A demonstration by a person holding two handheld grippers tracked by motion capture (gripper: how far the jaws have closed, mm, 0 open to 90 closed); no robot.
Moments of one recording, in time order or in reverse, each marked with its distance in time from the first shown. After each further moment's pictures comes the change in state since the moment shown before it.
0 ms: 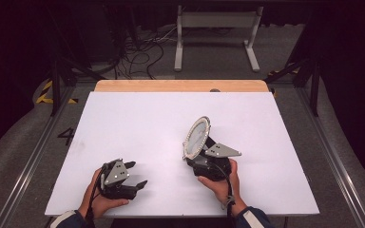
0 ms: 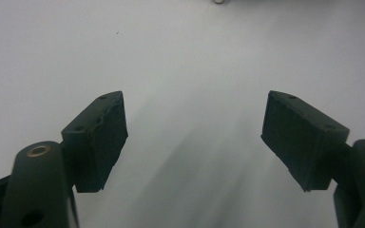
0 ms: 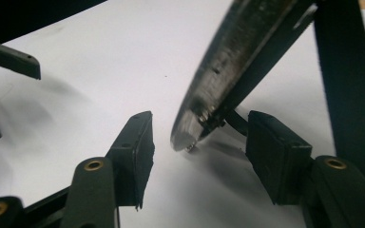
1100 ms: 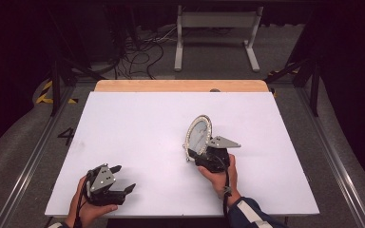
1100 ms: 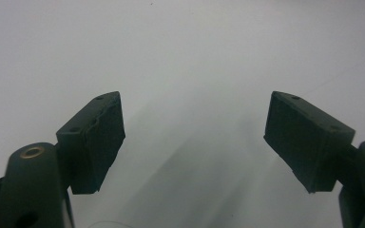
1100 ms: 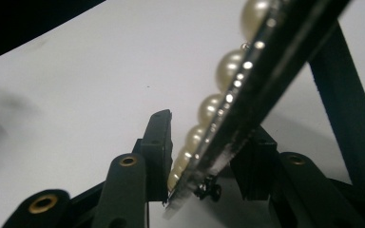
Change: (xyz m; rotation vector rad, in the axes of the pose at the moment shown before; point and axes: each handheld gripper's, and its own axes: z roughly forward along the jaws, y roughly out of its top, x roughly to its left) left arm 0.002 -0.019 -0.023 0.011 0.076 -0.062; right arm -0.015 0.008 0.010 0.010 -0.012 0.076
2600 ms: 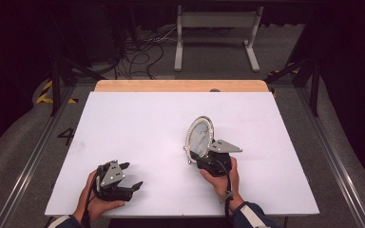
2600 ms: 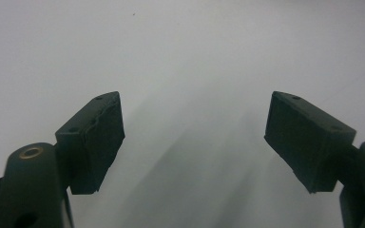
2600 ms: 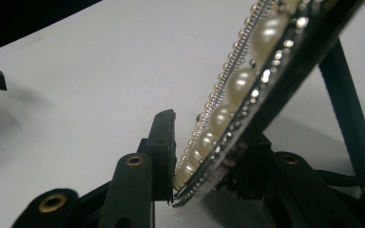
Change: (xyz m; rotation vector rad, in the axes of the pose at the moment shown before) left arm -0.002 0.012 0.017 0.003 -0.033 0.037; right arm 0.002 -0.008 -0.005 -0.019 -0.019 -0.029
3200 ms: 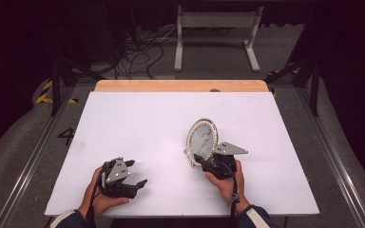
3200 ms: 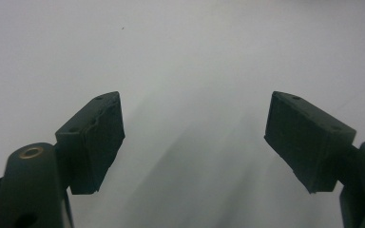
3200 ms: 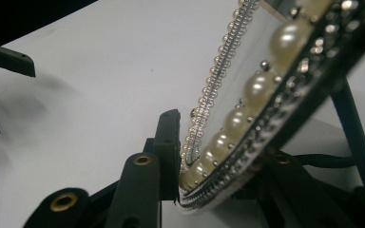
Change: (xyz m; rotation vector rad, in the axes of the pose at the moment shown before) left arm 0.001 0.011 0.013 0.000 -0.034 0.029; right arm -0.006 -0.005 -0.014 0.022 0.039 -0.001
